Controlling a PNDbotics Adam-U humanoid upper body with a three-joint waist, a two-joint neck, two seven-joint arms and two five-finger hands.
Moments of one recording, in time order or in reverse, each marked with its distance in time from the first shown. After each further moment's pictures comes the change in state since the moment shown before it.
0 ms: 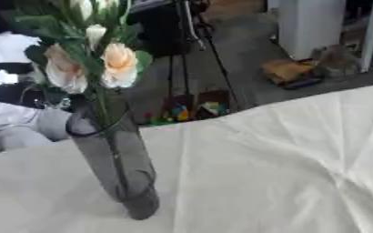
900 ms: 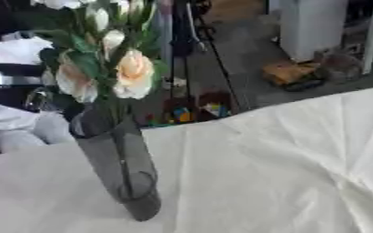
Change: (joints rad) left arm 0.006 0.020 0.007 0.001 -0.084 -0.002 0.001; right arm 0.005 0.000 0.000 0.000 0.000 0.008 -0.012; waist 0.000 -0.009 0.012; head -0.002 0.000
